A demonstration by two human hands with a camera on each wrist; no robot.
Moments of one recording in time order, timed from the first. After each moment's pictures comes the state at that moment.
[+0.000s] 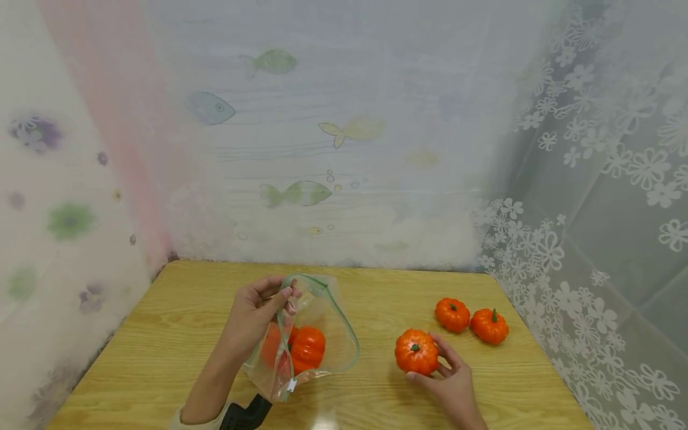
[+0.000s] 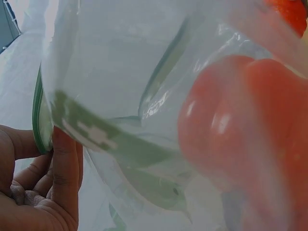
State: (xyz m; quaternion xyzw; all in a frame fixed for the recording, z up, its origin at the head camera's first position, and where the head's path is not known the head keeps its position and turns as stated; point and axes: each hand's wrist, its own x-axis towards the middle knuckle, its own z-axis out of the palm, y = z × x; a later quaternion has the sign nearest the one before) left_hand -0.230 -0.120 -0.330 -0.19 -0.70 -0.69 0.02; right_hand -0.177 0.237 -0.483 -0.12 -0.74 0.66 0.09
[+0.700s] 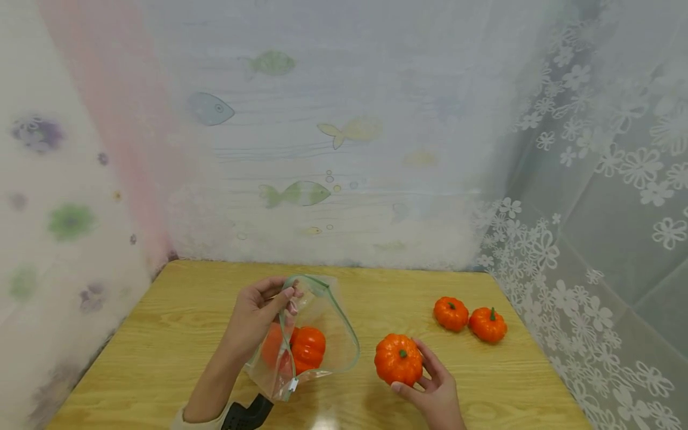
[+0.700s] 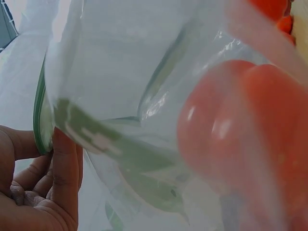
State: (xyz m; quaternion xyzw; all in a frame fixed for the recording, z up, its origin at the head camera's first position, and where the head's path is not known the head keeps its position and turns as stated) left_hand -0.230 -0.118 -0.332 -0.19 -0.69 -0.69 0.01; right_hand -0.147 0.193 -0.456 -0.09 -0.65 0.75 0.05
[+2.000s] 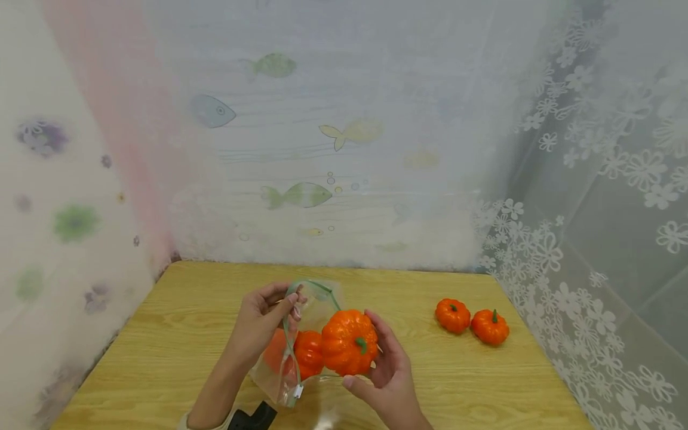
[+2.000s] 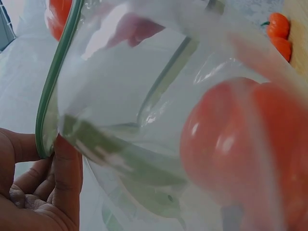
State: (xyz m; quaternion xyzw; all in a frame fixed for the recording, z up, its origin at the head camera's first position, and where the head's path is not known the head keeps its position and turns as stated) left_hand -0.224 -0.112 -0.332 -0.19 -0.68 -0.71 0.00; right_hand -0.149 0.122 -0.396 0.22 -0.56 0.80 0.08
